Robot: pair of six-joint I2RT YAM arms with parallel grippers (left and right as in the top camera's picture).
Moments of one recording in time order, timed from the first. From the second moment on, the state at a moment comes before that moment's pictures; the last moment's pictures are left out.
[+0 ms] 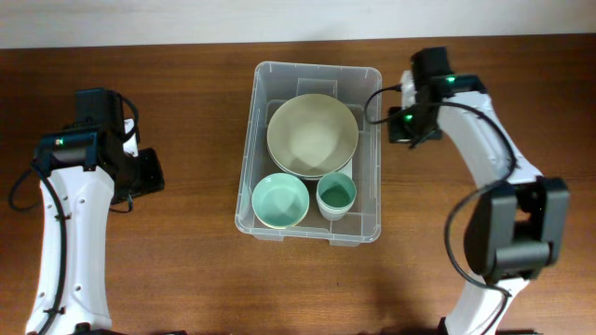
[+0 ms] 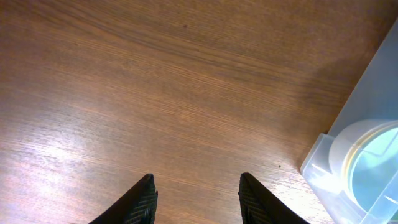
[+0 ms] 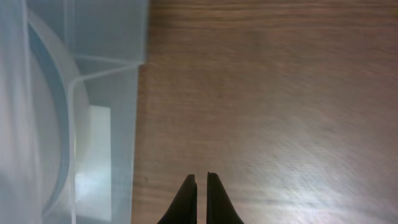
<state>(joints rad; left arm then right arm) 0.13 1.50 1.45 -1.29 -0.04 -0.17 0.09 2.00 1.64 -0.95 -0.09 0.08</state>
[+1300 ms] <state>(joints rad) 0.13 1.50 1.45 -1.12 -0.02 -0.16 0.03 2.02 1.67 -0.82 -0.16 0.02</state>
